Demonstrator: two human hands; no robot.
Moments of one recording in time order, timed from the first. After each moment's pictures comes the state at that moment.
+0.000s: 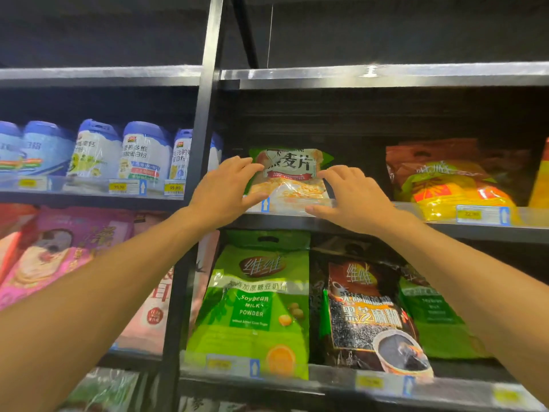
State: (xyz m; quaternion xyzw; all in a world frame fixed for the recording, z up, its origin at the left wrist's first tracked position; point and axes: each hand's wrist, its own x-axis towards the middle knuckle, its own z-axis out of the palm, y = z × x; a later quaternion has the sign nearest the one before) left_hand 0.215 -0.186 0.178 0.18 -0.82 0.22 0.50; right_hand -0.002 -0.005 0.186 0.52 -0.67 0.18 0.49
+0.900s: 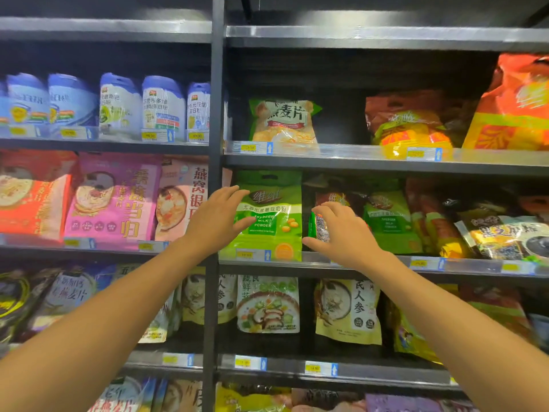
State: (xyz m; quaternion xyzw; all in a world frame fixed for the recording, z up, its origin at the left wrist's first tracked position) left_hand 0.322 -0.110 0.002 0.20 -0.88 0.10 0.42; right_hand 0.109 0.099 -0.011 0.53 -0.75 0.20 0.35
